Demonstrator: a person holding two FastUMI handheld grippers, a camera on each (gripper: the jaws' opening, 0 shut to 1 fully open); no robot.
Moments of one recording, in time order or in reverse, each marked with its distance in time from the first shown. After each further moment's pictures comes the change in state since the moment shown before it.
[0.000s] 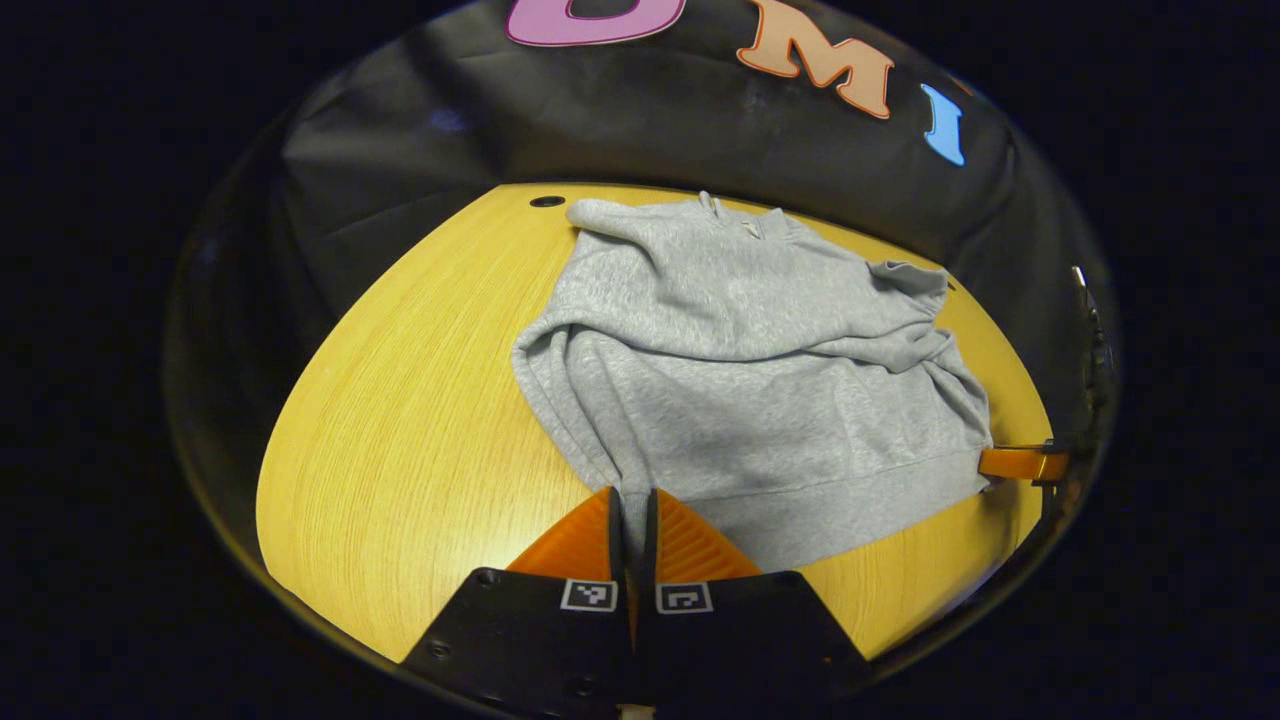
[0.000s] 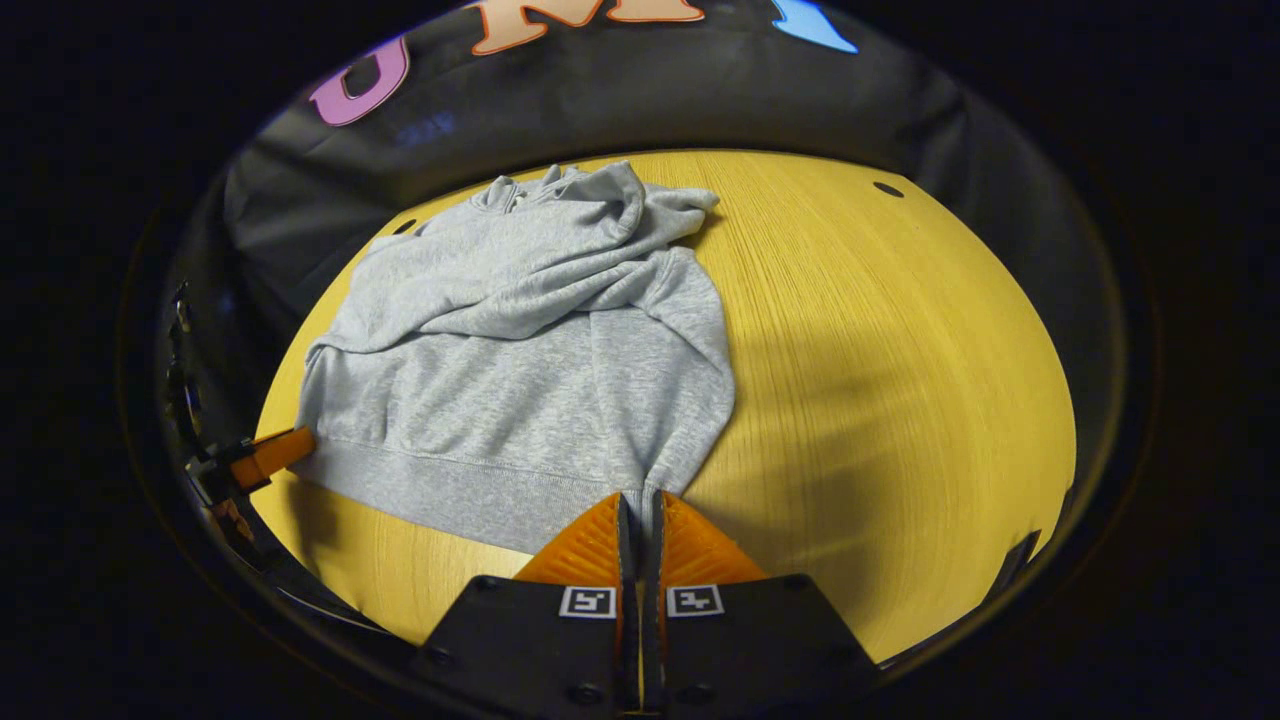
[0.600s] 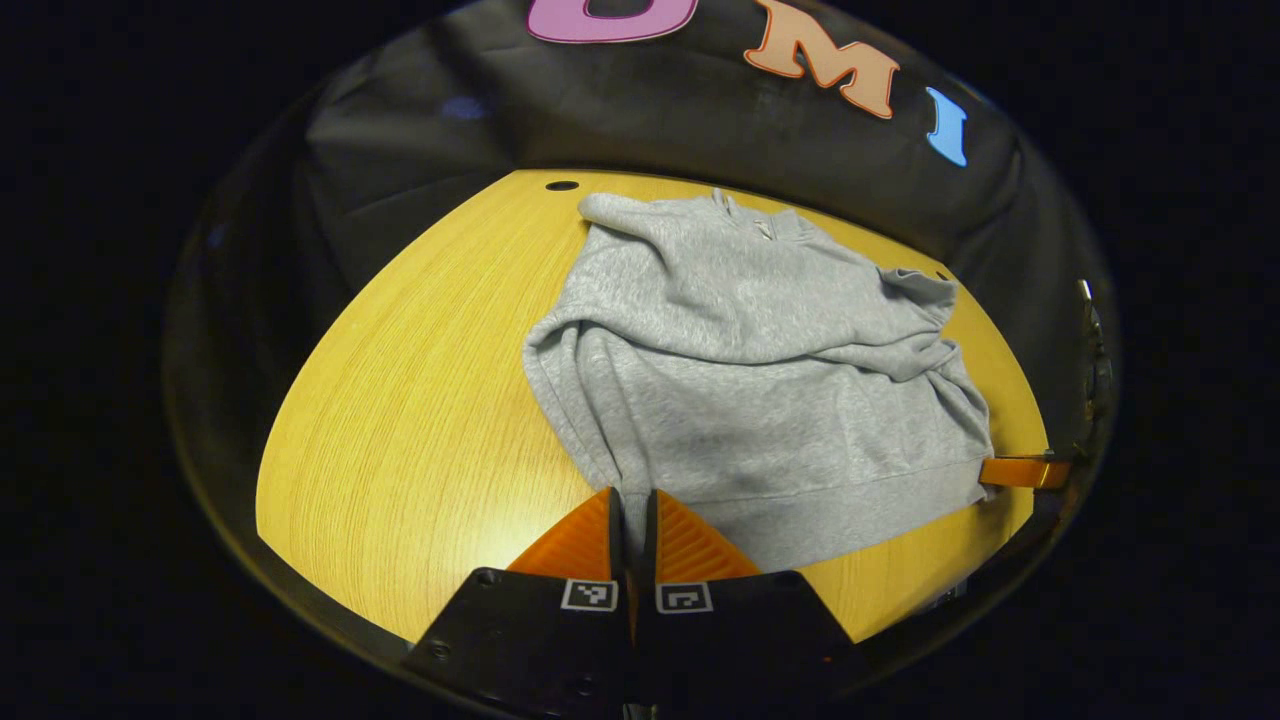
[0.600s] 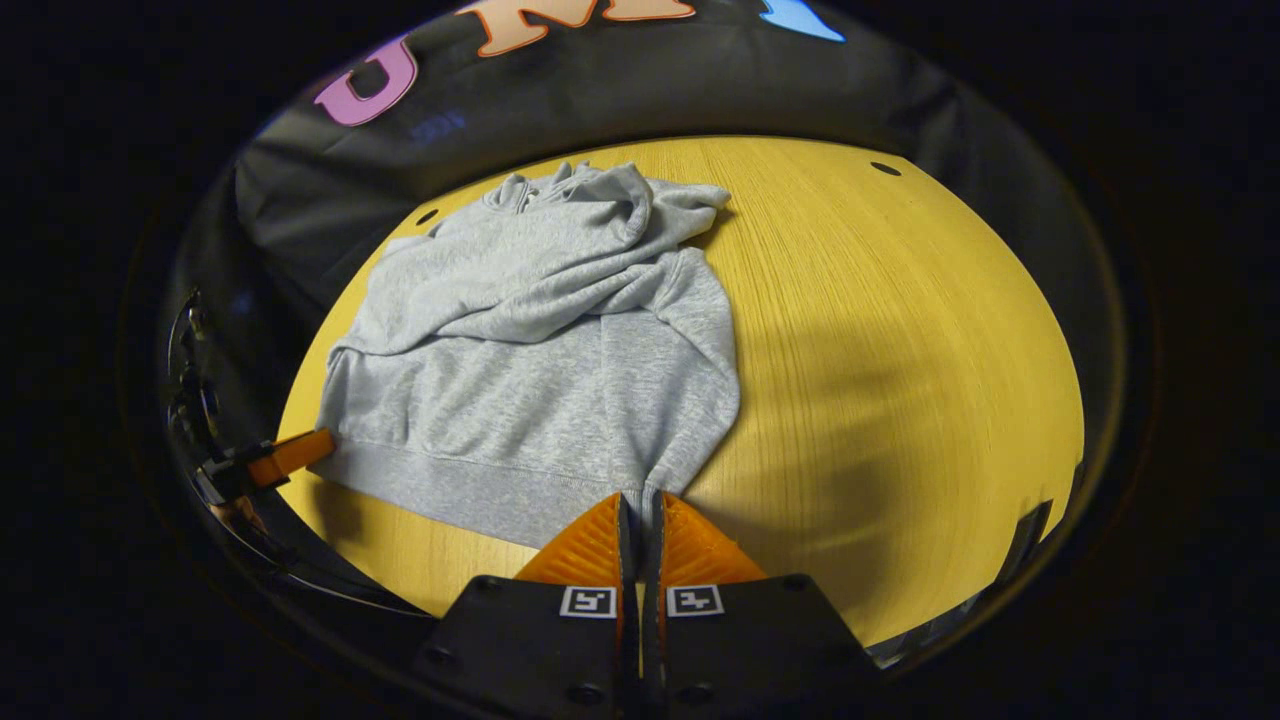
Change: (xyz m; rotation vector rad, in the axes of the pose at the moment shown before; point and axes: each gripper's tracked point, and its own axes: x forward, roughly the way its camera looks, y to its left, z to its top) left arm -0.009 -0.003 0.011 -0.074 0.001 0.003; right arm -0.013 0.007 0.014 0.023 0.029 0.074
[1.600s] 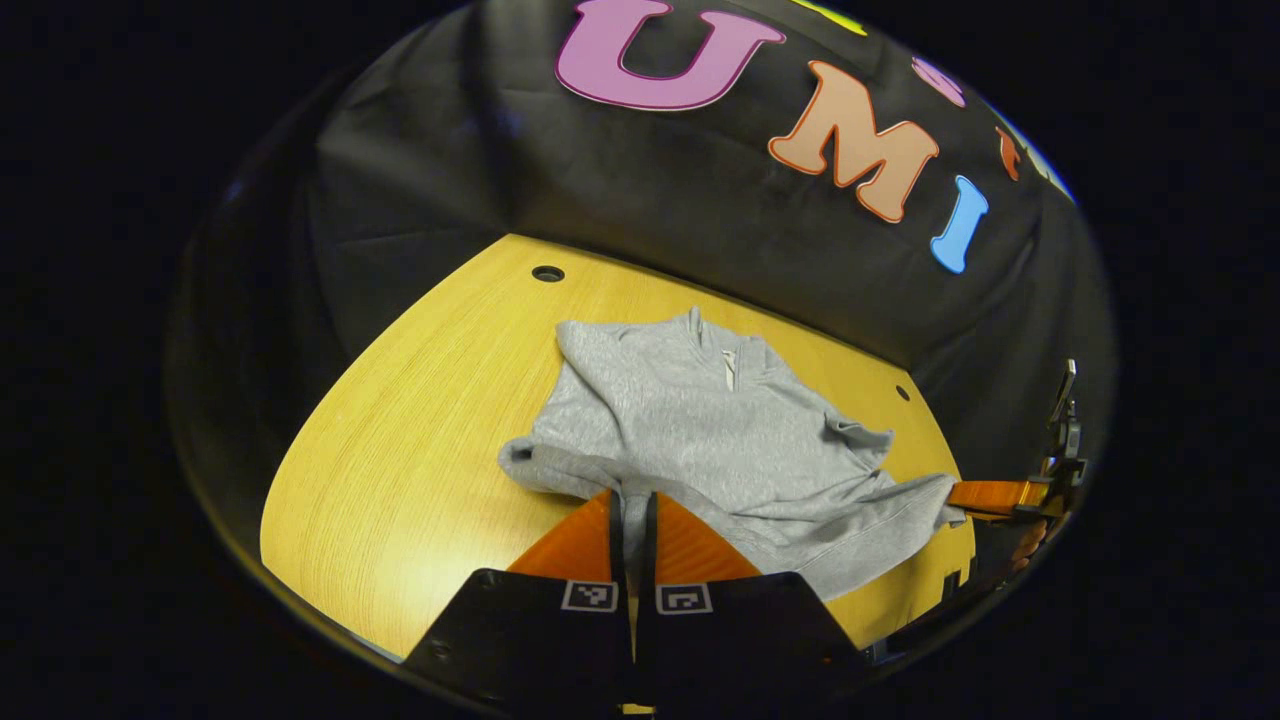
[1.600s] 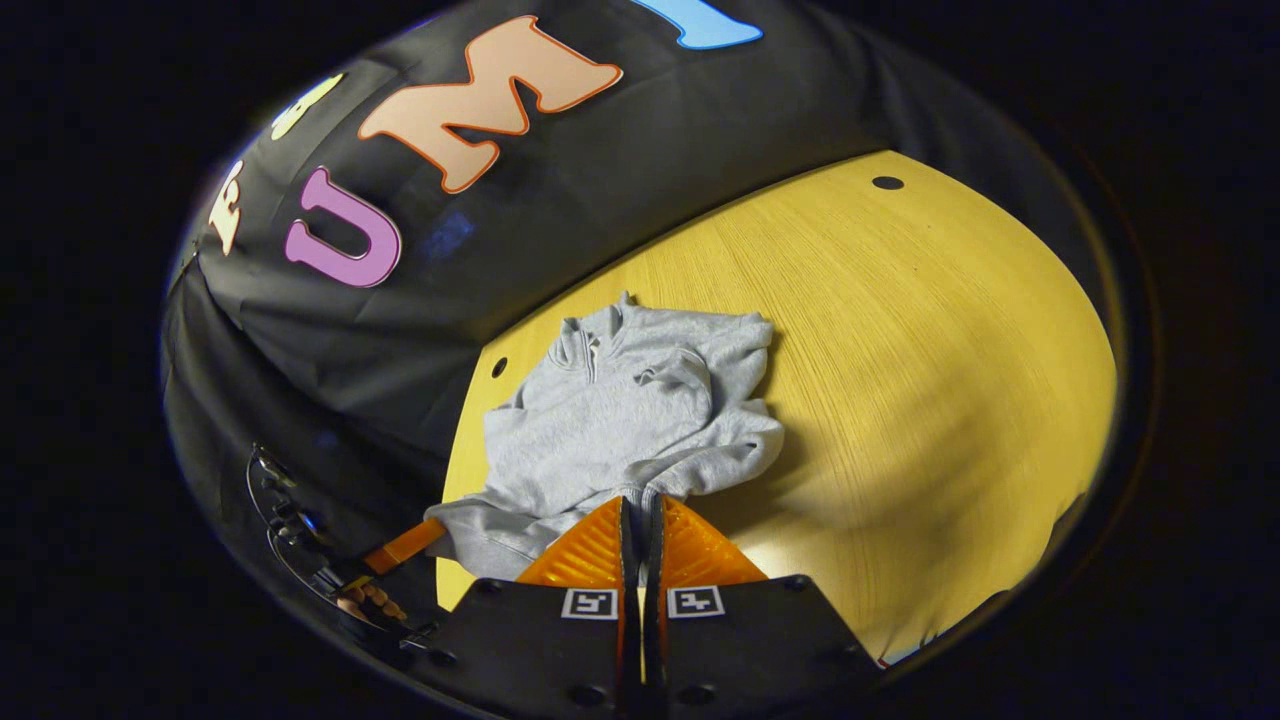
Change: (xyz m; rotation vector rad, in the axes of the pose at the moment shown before) left arm -0.023 -0.020 0.138 -0.139 -0.160 -0.105; right arm -0.055 0.043 0.143 0.299 -0.143 0.260
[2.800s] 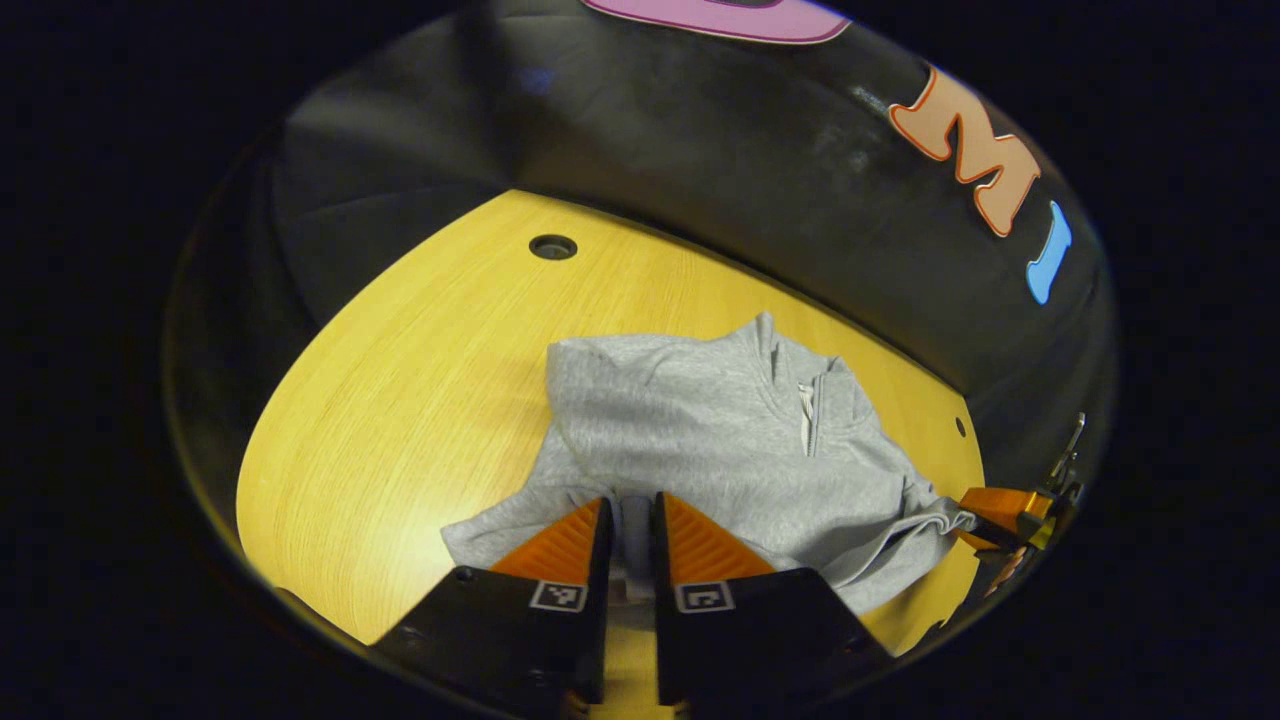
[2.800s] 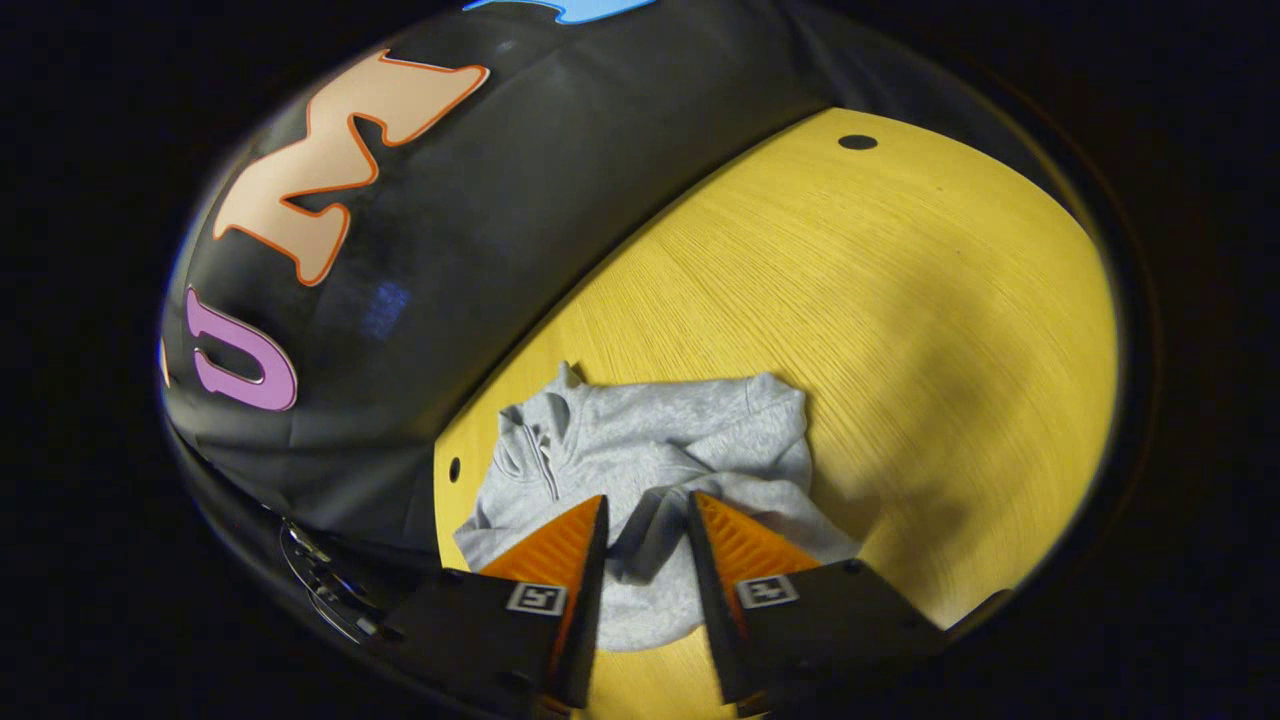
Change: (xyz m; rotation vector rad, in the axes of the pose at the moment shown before) left arm 0.139 0.029 0.043 -0.060 0.100 0.076; right arm 0.128 -0.016 0.085 0.225 -0.102 -0.111
